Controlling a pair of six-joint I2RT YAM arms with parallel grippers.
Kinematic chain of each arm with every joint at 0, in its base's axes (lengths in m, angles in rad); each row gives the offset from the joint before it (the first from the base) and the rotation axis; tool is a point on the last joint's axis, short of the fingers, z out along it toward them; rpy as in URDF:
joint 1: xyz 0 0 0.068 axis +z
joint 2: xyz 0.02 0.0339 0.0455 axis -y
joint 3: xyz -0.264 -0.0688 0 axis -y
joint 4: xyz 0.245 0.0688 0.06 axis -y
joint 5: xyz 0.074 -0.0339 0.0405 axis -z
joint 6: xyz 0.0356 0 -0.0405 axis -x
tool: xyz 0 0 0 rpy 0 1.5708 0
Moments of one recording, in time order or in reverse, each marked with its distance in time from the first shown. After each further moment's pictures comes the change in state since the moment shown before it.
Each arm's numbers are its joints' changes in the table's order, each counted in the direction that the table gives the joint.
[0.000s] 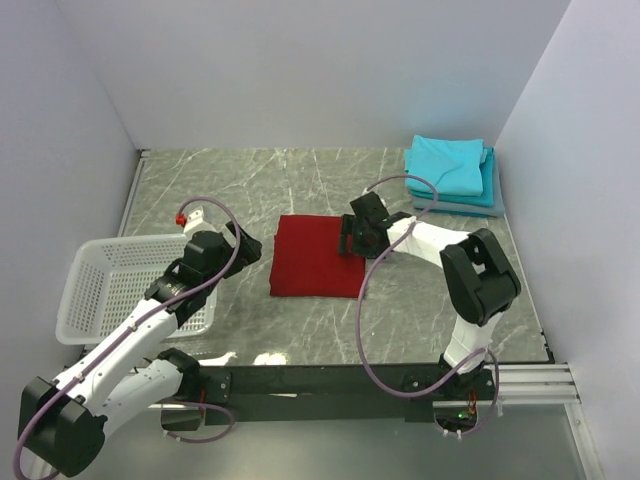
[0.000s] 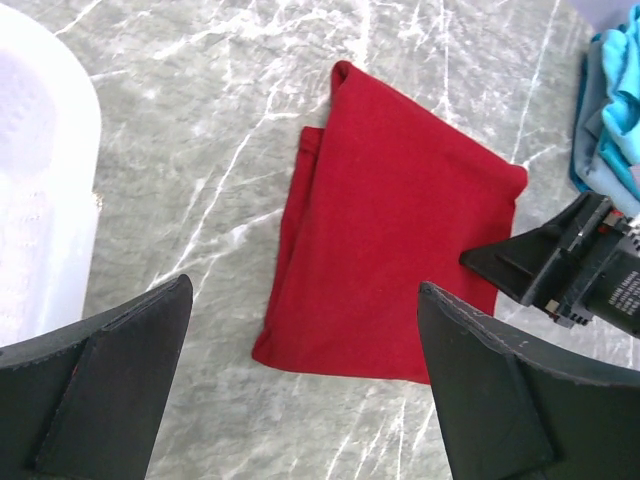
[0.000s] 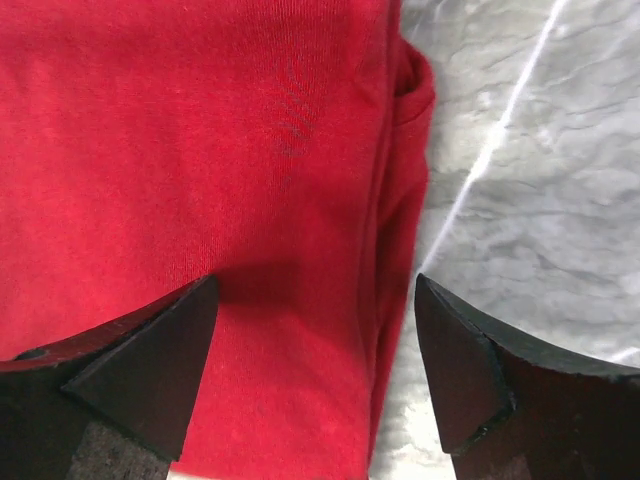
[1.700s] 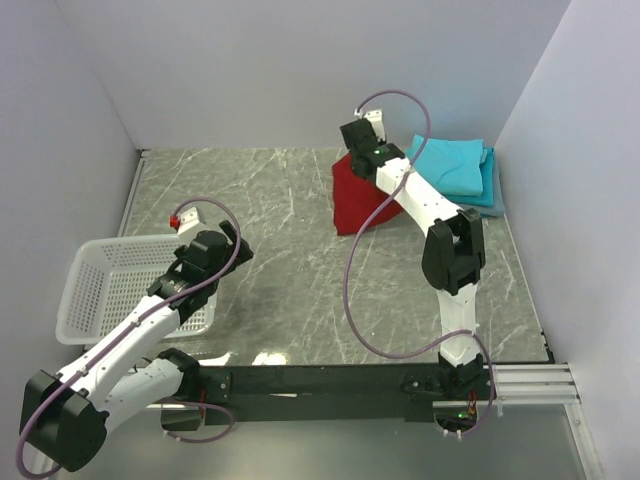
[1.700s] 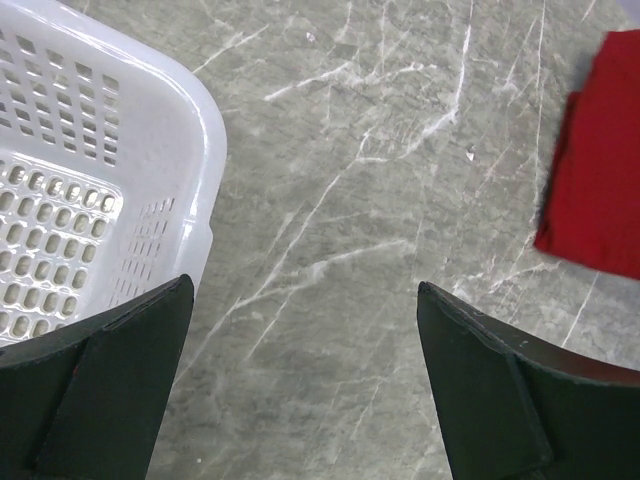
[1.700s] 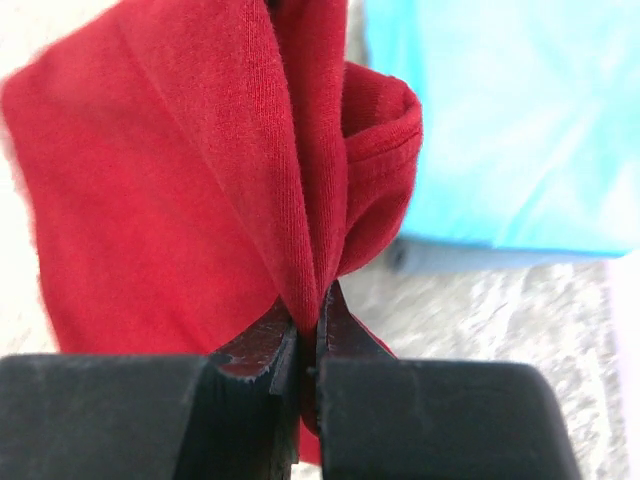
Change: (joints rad) left arm 0.004 -0.033 0.005 -0.051 -0.185 -0.009; right arm -0.047 -0.325 0.840 -0.314 0.626 0.416
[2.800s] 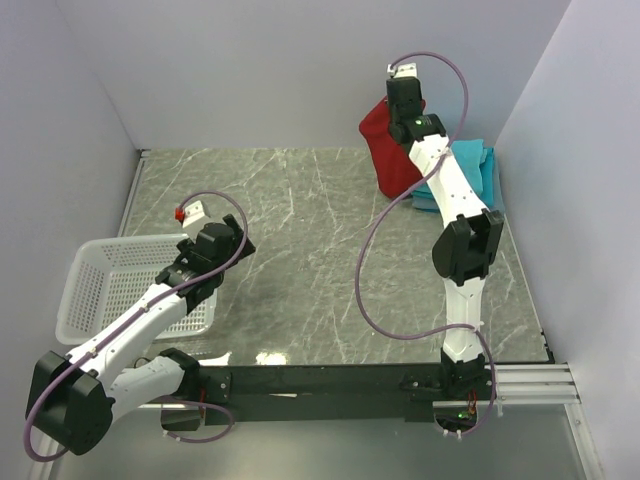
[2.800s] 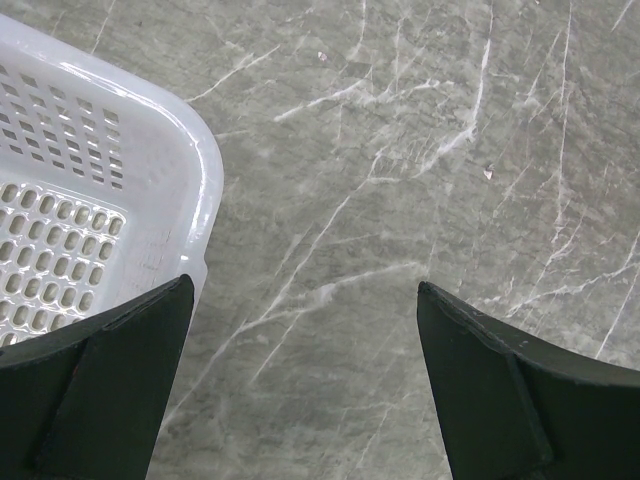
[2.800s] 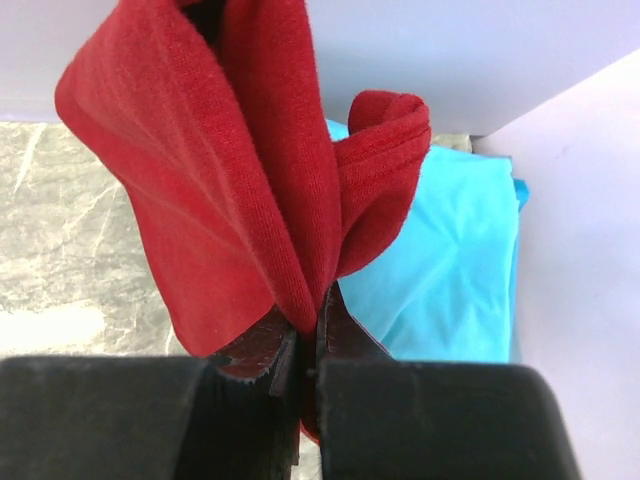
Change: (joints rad) left arm 0.000 -0.101 0.049 0.020 -0.049 -0.022; right arm -0.187 -0.050 0.328 0.008 -0.152 0.261
